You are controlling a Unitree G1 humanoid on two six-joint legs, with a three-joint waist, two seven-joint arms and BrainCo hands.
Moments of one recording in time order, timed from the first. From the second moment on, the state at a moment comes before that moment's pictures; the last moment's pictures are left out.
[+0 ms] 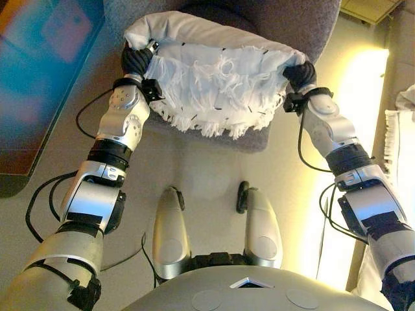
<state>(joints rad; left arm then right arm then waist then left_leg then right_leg) -0.81 0.45 -0.26 0.63 -0.65 0.00 0.24 -0.78 -0.49 0.34 0.56 0.66 0.09 -0.14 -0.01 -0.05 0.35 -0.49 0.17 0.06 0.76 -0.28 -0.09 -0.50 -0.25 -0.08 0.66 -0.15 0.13</state>
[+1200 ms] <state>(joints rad) -1.34 0.42 -0.55 1.06 -0.89 0.06 0.21 -1.32 -0.54 0.53 1.14 0.85 0.18 -0.16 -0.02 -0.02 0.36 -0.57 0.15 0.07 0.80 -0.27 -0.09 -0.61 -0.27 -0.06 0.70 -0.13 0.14</state>
